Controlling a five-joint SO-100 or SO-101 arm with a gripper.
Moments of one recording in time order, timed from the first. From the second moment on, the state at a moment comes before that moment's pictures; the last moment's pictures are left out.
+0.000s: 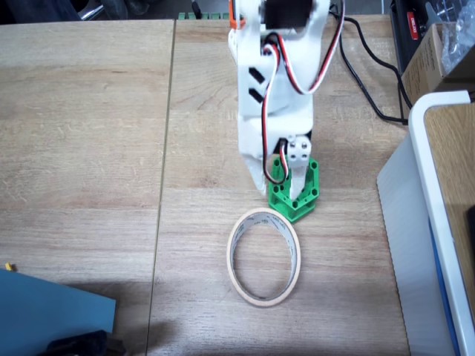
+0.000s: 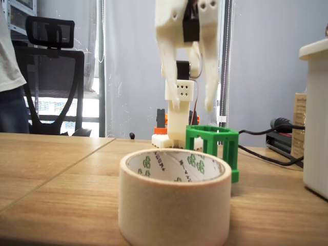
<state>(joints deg) -11.4 117.8 123.0 62.5 -89.9</state>
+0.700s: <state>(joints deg) -18.1 116.9 123.0 62.1 -89.9</state>
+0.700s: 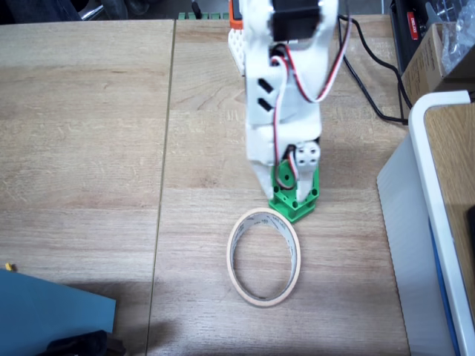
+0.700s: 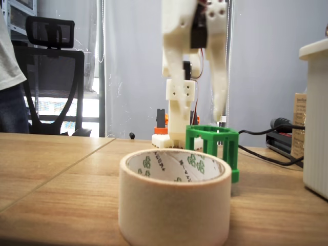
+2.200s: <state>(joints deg) -11.3 116.9 122.2 76.3 -89.6</state>
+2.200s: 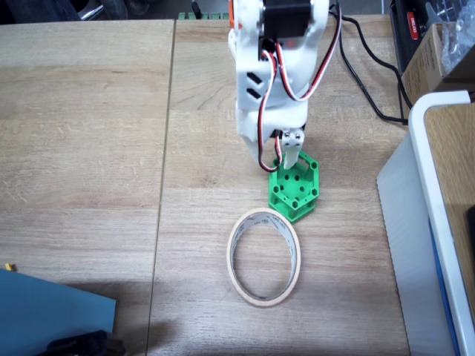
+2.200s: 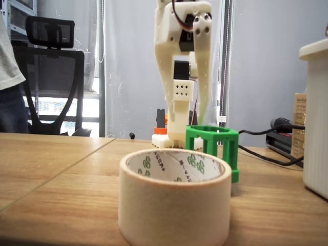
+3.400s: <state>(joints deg) -11.4 101.5 118.7 75.6 -89.6</state>
